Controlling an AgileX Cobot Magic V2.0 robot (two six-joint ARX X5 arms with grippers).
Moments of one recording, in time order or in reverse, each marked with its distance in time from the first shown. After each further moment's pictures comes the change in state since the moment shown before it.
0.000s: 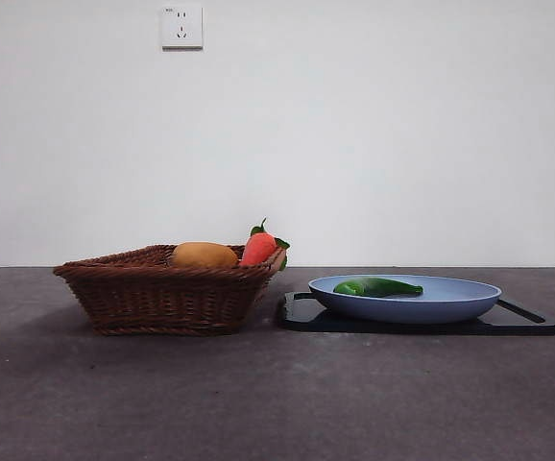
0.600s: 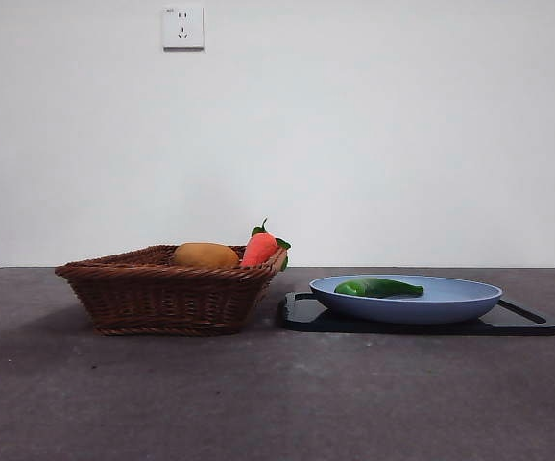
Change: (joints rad) left arm 0.221 -0.191 -0.035 0.309 -0.079 0.192; right arm 0.000 0.000 0.000 0.000 0.001 0.000
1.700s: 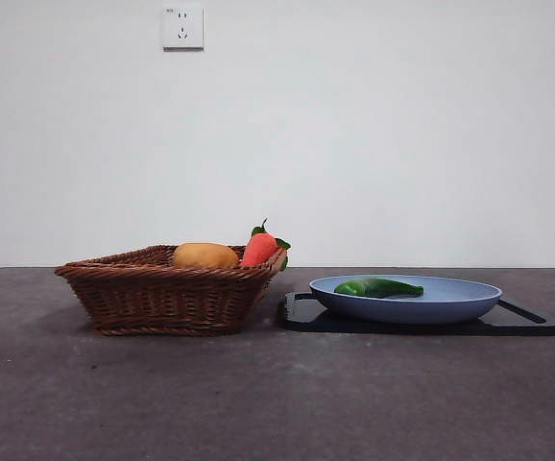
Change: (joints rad) left arm 0.454 -0.914 -1.325 0.605 -0.003 -0.009; right arm 0.000 0.000 0.000 0.000 0.000 0.000
